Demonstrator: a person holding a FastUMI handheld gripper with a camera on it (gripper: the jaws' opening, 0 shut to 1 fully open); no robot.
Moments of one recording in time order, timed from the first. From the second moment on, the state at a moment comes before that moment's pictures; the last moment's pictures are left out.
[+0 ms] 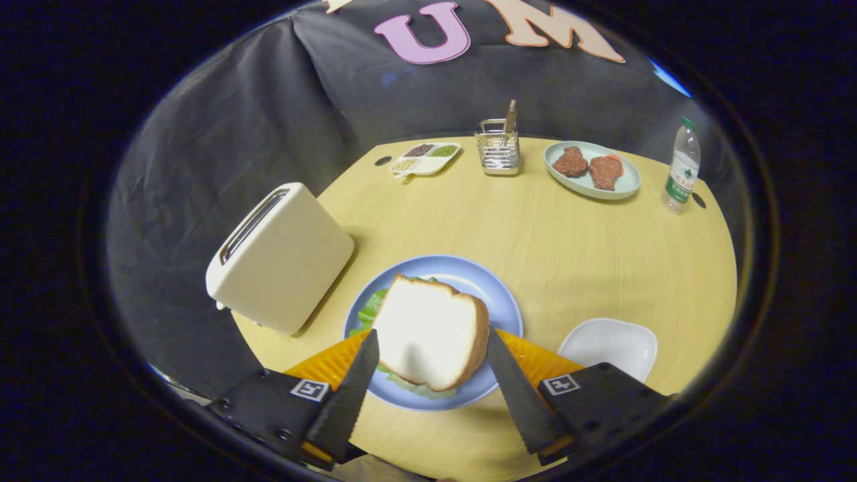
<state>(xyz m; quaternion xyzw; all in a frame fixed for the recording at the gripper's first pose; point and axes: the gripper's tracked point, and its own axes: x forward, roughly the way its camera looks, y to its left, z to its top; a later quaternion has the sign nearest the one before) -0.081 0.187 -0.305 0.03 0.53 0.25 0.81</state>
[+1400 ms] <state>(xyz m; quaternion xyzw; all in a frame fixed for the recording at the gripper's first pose) -0.060 0.151 -0.050 -0.04 0.11 0.07 0.99</state>
